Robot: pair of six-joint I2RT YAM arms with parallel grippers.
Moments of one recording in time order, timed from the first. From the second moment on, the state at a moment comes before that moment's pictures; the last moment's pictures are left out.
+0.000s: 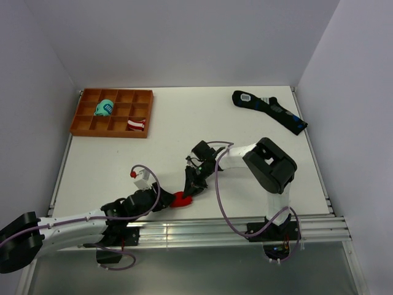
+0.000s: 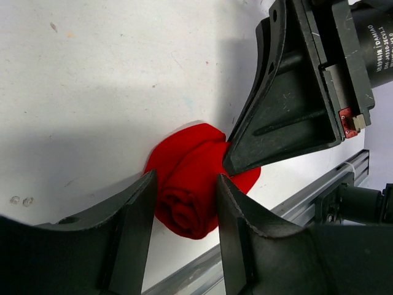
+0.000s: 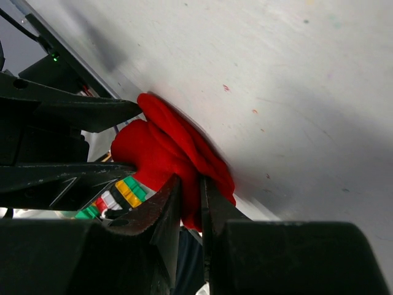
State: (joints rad) left arm -1.07 0.79 0.05 0.21 -0.31 -1.15; right arm 0.75 1.91 0.96 -0.26 -0.77 0.77
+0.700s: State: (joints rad) left arm -1.11 0.89 0.05 0.30 -0.35 -1.15; right arm 0.73 1.92 0.98 -0.34 -0.78 0.73
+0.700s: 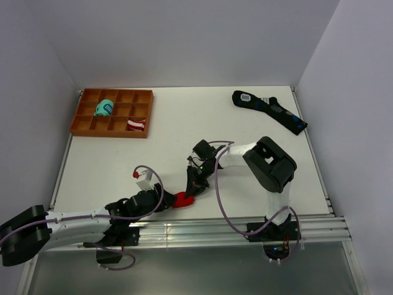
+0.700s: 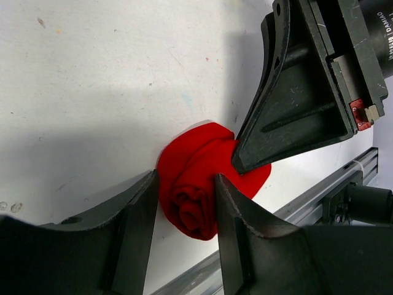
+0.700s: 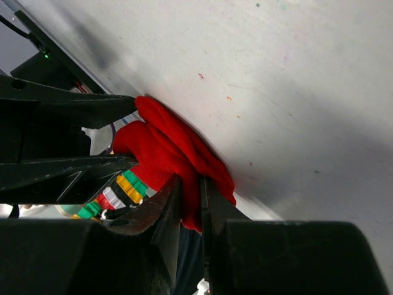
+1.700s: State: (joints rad) left arm -1.07 1.16 0.29 0.11 -0.26 -1.22; right arm 0.74 1.75 0.81 -0.19 -0.64 0.73
